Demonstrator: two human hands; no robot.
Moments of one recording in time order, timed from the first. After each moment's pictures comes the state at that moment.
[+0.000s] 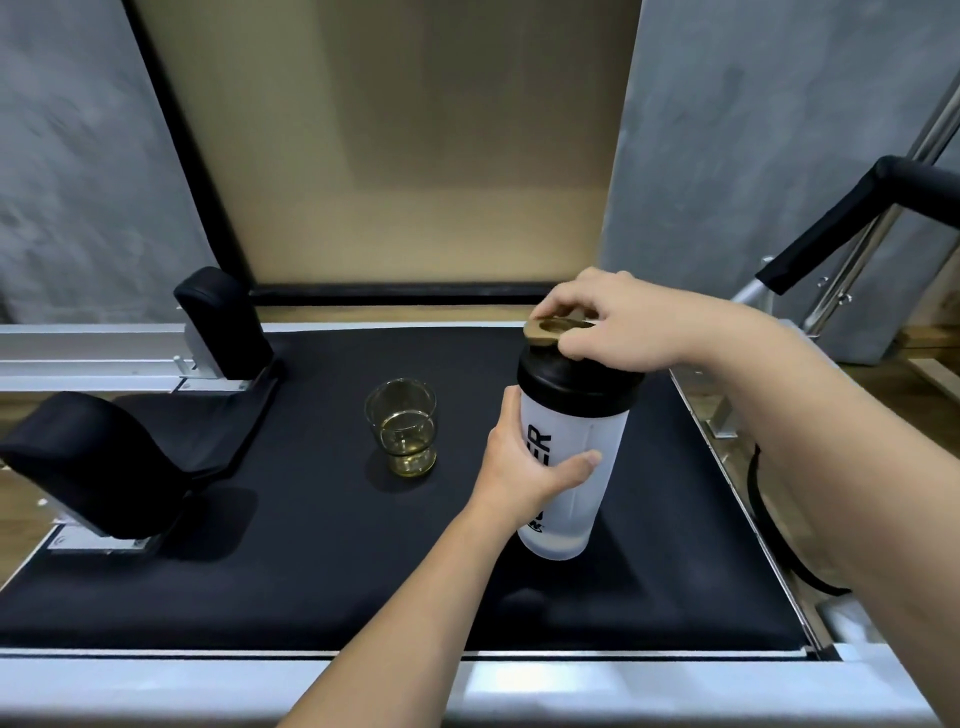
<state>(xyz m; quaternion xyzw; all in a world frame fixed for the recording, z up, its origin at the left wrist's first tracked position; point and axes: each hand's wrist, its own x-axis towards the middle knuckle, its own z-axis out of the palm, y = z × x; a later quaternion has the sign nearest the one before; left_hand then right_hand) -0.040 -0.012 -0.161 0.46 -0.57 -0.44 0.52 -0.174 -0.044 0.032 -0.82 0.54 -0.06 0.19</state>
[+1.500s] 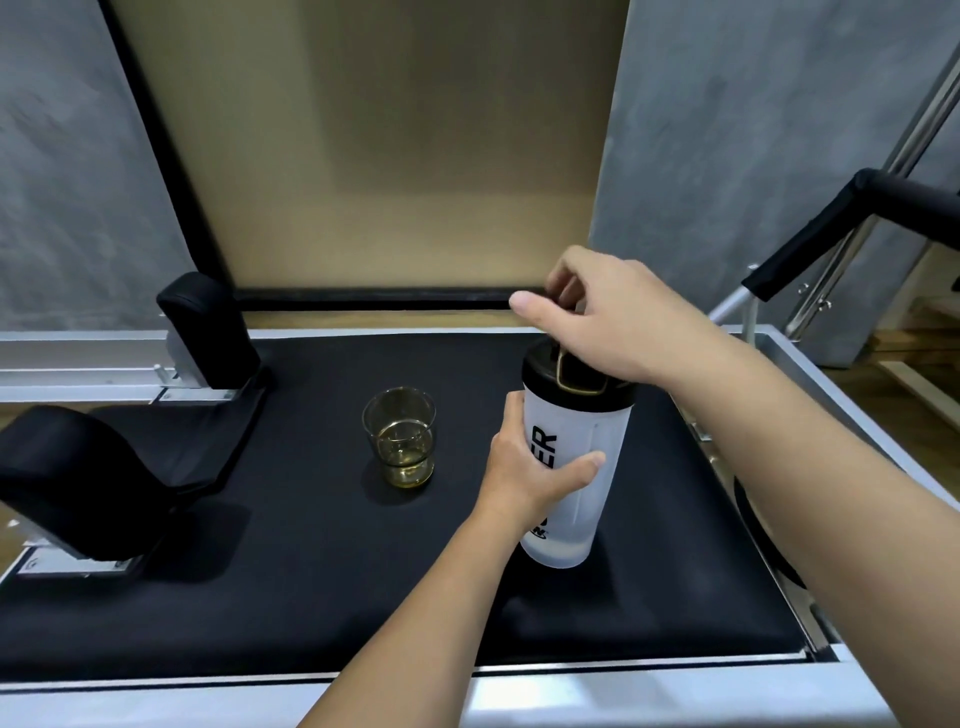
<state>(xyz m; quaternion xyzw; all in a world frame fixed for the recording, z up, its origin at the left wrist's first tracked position) -0.041 -0.018 -0.164 0.47 -0.56 -0.45 0.52 -0.151 -0.034 0.029 -0.78 0.59 -0.21 0.10</state>
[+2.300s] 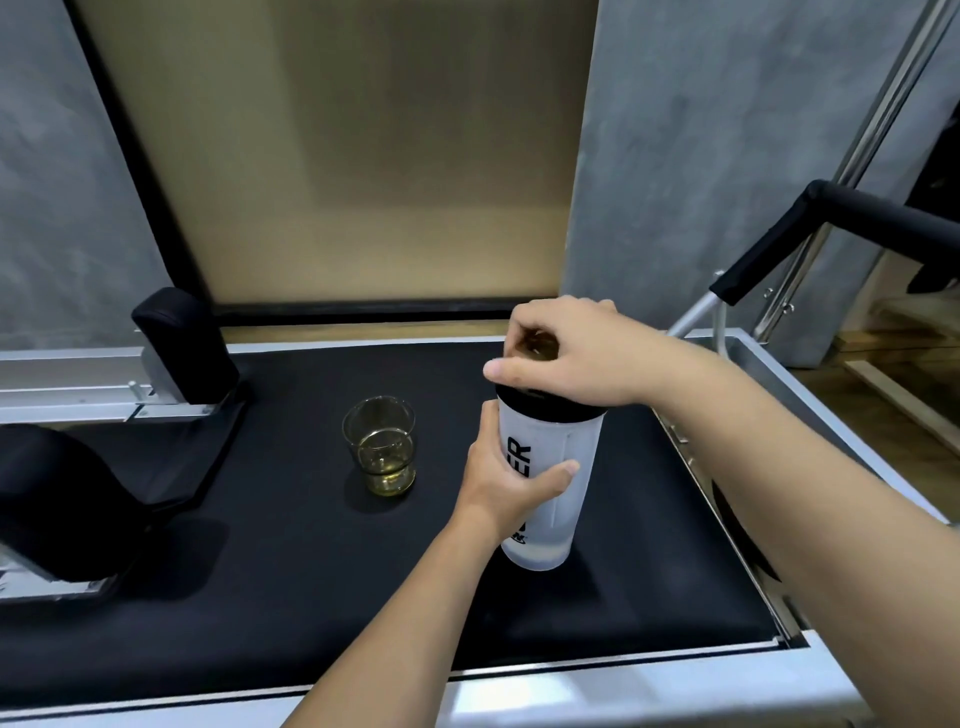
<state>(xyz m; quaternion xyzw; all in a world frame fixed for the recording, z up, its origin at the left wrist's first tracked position) -0.038 -0.014 -0.165 0.46 -0.57 -0.44 0.52 -0.160 -0.024 0.025 -0.84 0.51 -0.12 0.14</state>
